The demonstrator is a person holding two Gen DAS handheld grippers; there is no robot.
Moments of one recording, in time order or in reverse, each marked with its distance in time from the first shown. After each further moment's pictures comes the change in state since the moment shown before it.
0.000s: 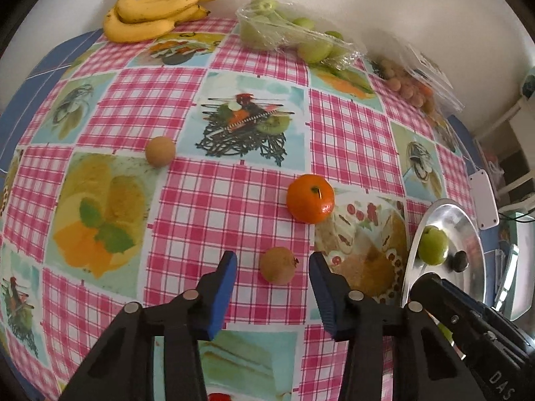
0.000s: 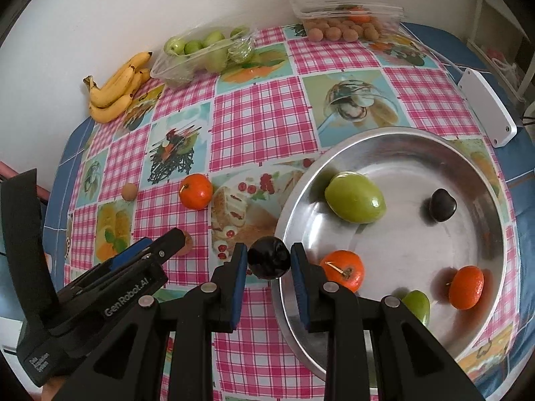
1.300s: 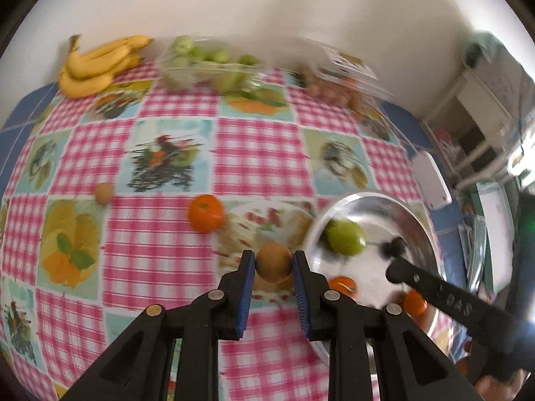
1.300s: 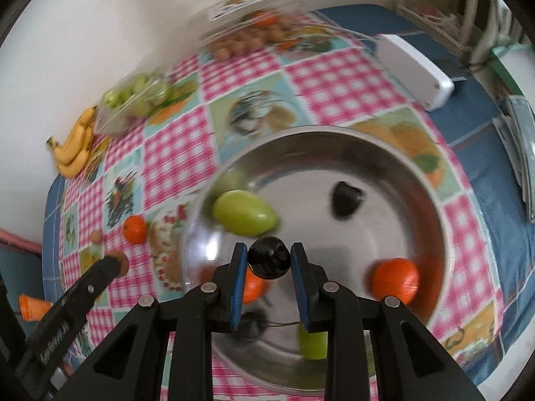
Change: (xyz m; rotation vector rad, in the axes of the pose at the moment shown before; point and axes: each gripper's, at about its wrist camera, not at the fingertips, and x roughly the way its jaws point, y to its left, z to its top) left arm -0.048 -0.080 -0.011 0.176 -0.070 -0.115; right arm -0.030 -0.100 -0.001 0.251 -0.042 -0.057
